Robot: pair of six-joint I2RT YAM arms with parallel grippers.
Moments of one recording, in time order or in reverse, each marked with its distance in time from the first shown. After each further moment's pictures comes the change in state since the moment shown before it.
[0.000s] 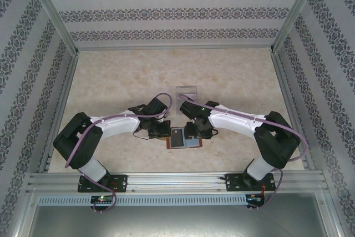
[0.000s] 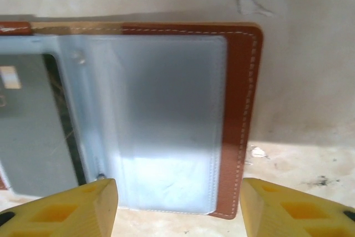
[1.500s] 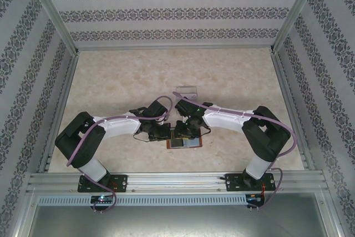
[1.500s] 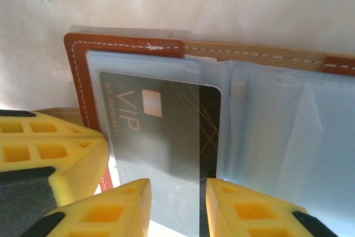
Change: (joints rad) left arm -0.008 0.018 -0.038 0.043 0.011 -0.012; right arm 0.000 0.106 -0.003 0.254 -0.232 0.037
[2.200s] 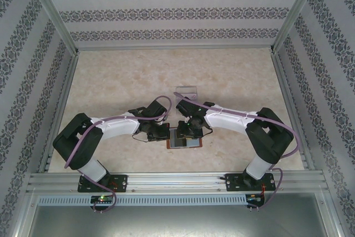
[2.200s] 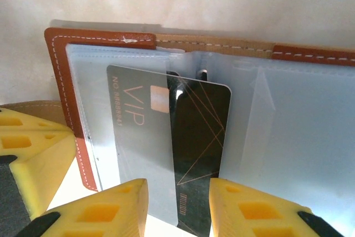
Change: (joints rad) left arm 0.000 -0.031 0.003 -0.046 -0.022 0.001; right arm 0.000 -0.036 0.000 -0.057 0.047 -0.024
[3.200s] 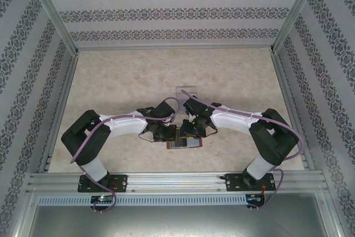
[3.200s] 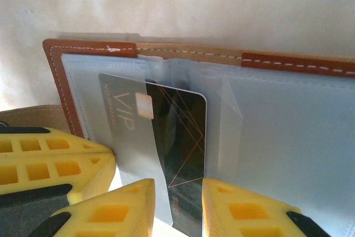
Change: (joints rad) left arm -0.070 0.093 0.088 -0.023 -0.005 0.010; right arm -0.071 -0.037 -0.087 0.091 -0.097 0.000
